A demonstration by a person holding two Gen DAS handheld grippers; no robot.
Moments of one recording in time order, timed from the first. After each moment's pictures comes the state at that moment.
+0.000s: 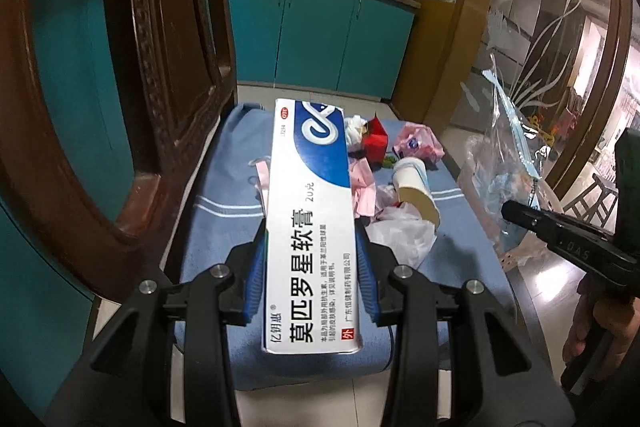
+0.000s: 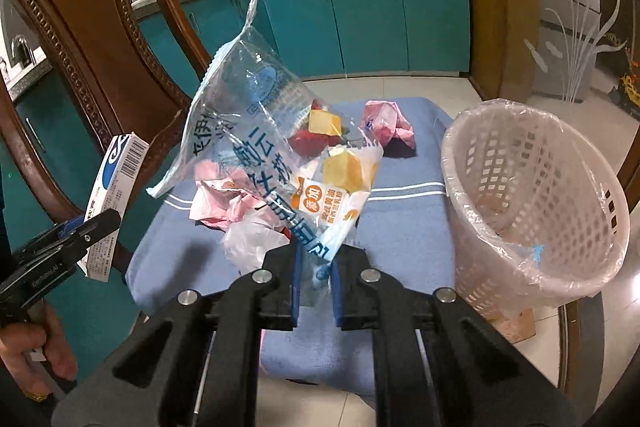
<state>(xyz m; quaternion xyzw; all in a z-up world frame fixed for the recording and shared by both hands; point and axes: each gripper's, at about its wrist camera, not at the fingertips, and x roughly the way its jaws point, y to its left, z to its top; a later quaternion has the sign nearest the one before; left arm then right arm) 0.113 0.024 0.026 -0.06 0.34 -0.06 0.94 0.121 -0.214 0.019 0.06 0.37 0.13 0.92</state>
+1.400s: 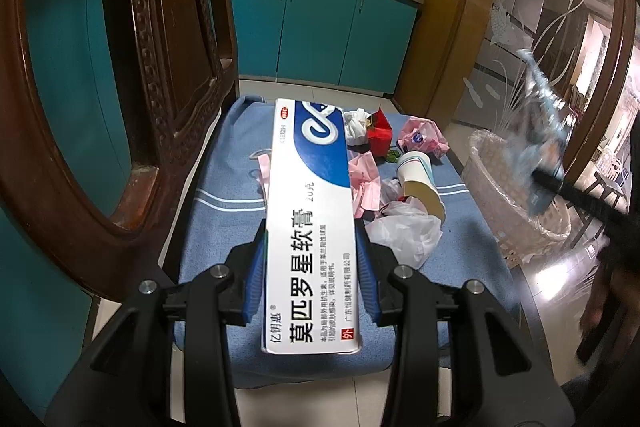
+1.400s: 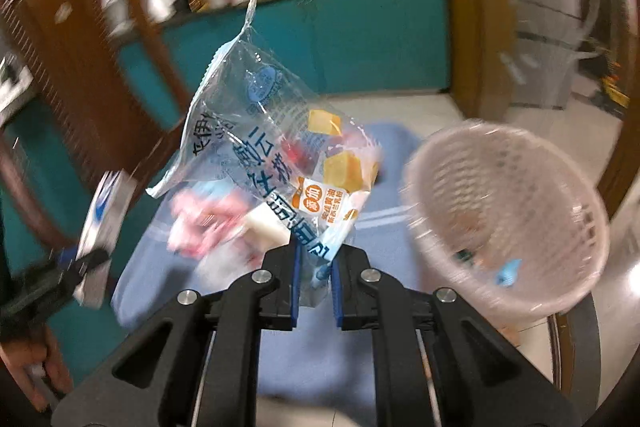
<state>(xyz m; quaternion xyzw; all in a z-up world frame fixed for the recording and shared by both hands) 0.119 0.024 0.019 -0.06 0.35 -0.05 0.94 0.135 -0.267 0.039 0.09 0.32 0.06 0.94</state>
